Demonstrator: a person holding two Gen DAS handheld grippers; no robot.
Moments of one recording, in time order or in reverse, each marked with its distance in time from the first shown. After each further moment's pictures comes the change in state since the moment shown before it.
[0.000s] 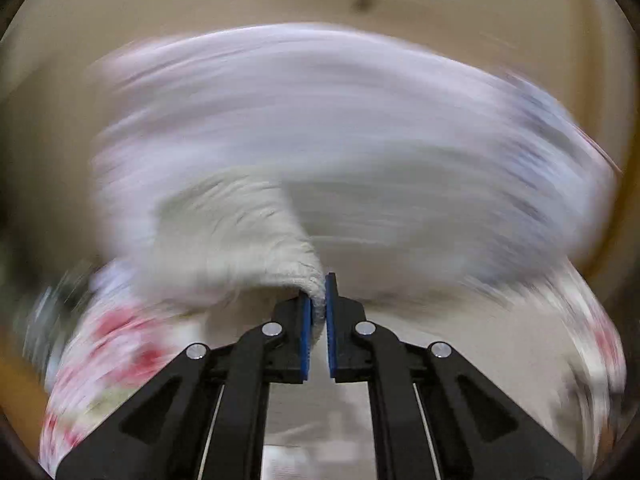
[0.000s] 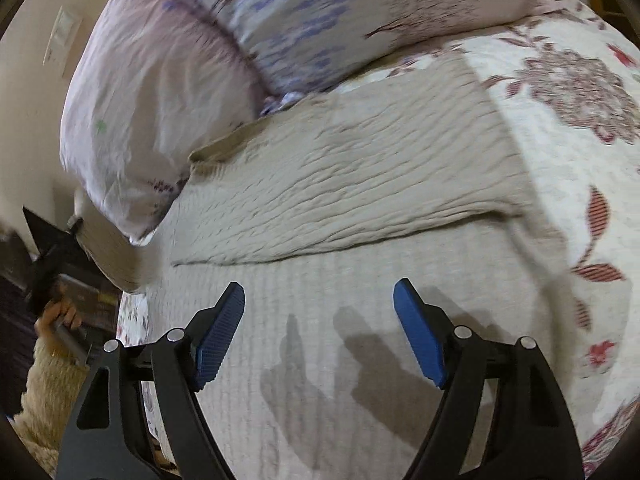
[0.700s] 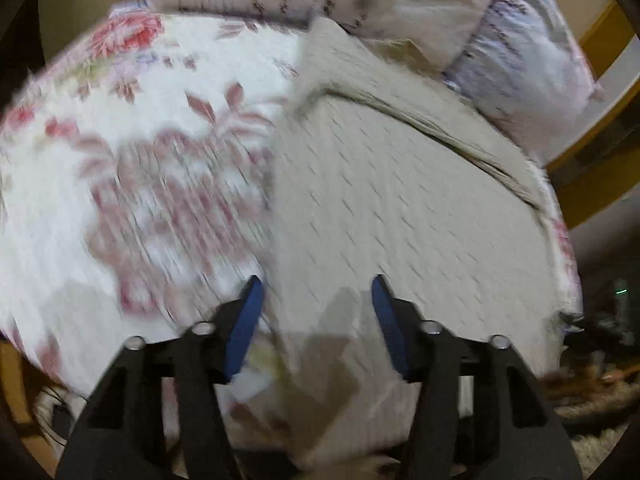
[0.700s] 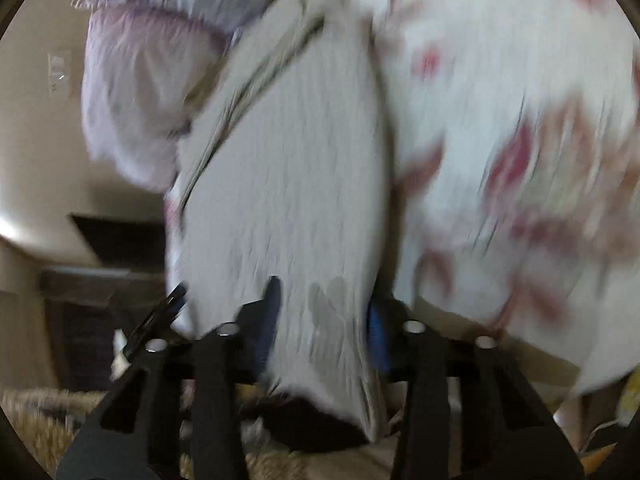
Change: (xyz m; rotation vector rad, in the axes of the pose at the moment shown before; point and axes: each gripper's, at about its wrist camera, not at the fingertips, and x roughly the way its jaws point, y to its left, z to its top) left arm -0.076 -0.007 -0.212 -0.407 0.513 -0.118; right arm -0.064 -0.081 -0.114 0.248 0.339 0.257
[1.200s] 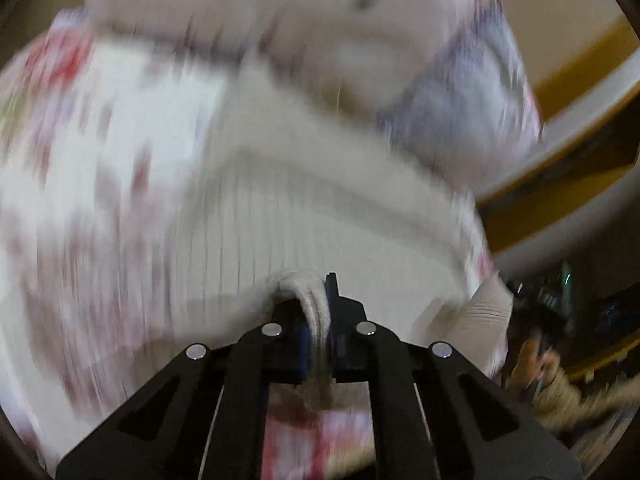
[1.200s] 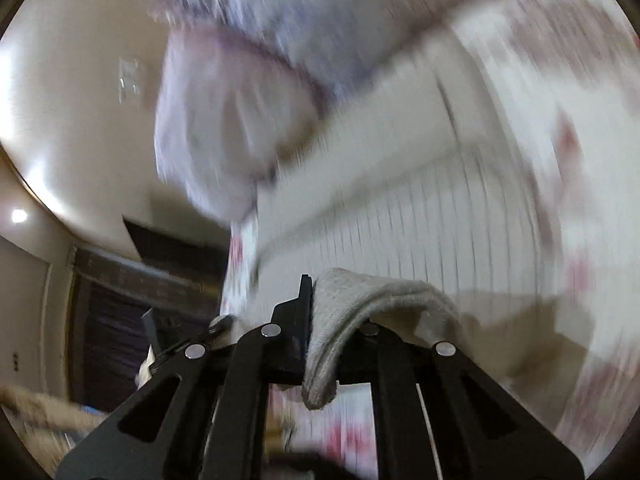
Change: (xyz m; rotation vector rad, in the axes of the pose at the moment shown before) left arm -0.002 -0.019 0.100 -0.015 -0.128 -0.243; right arm -0.024 0.095 0.145 -0.230 -0.293 0.151
